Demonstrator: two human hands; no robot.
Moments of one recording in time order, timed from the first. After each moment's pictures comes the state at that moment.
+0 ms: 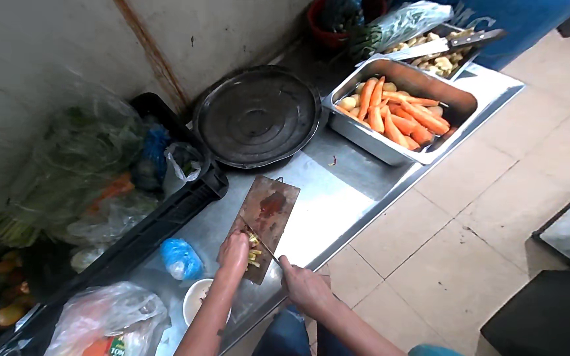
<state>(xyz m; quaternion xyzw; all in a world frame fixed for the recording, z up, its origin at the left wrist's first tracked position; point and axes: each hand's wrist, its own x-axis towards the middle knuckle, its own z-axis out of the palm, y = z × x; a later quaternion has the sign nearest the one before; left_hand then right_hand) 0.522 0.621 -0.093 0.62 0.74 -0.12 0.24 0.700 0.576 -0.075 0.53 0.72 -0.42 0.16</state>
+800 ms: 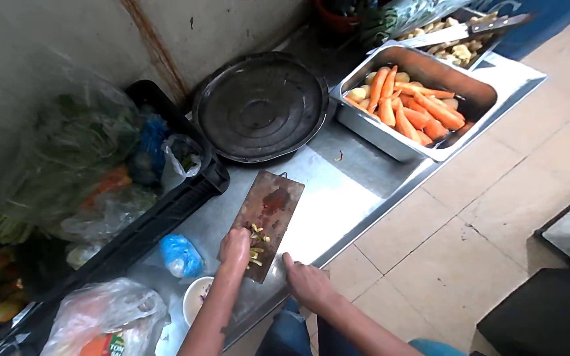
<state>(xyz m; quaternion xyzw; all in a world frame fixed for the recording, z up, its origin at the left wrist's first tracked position) 0.522 0.632 -0.089 0.59 0.75 -0.14 0.27 0.696 0.584 -0.078 0.52 0.72 -0.40 0.22</state>
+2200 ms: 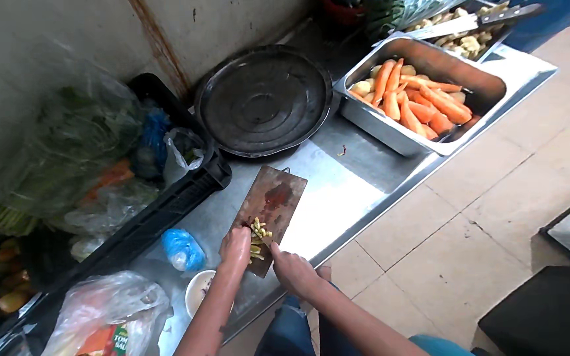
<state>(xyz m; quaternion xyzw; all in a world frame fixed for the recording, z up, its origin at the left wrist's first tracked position) 0.521 0.620 -0.089 0.59 0.75 -0.16 0.26 0.669 0.591 -0.097 0.52 0.72 -0.42 0.19</state>
